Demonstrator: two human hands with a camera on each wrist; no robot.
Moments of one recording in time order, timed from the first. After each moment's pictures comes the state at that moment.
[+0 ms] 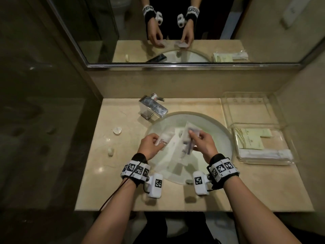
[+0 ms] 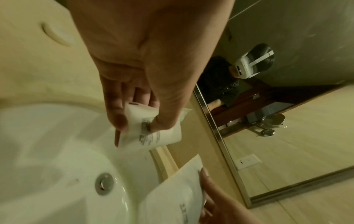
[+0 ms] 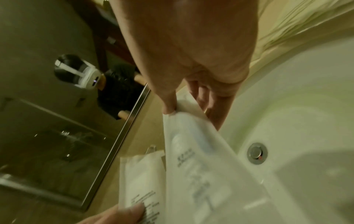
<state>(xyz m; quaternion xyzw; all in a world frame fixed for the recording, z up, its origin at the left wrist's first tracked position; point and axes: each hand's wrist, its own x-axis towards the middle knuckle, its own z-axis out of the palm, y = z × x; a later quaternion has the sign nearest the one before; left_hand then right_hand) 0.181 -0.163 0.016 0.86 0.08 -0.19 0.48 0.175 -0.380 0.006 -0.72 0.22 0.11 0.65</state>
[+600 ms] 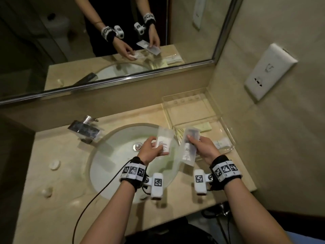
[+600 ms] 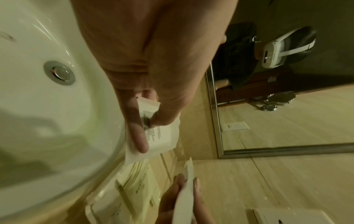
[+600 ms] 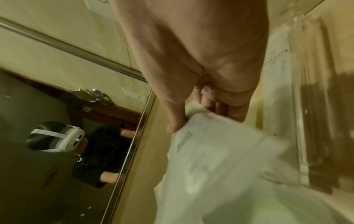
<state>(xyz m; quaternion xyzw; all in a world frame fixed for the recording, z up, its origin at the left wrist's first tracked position) 0.193 -0.392 0.013 0.69 0.06 -0.32 0.65 0.135 -0.607 0.015 -0.65 0.33 0.10 0.68</state>
